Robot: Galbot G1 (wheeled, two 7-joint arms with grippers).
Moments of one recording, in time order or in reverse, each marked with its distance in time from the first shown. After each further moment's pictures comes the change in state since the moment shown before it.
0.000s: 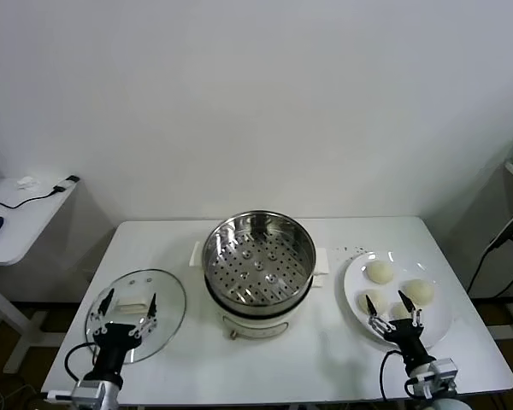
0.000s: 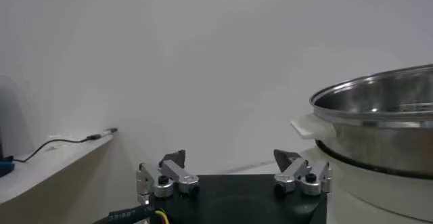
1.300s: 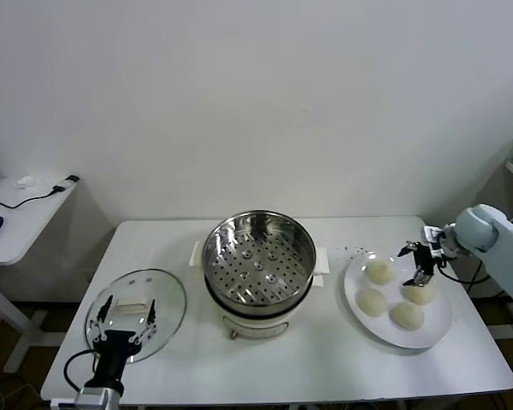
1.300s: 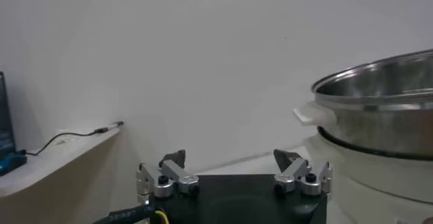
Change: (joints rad) left arm 0.032 0.017 0.019 0.011 0.021 -0.007 -0.064; right arm 1.465 -0.598 -1.440 -0.793 -0.262 -0.127 -0.822
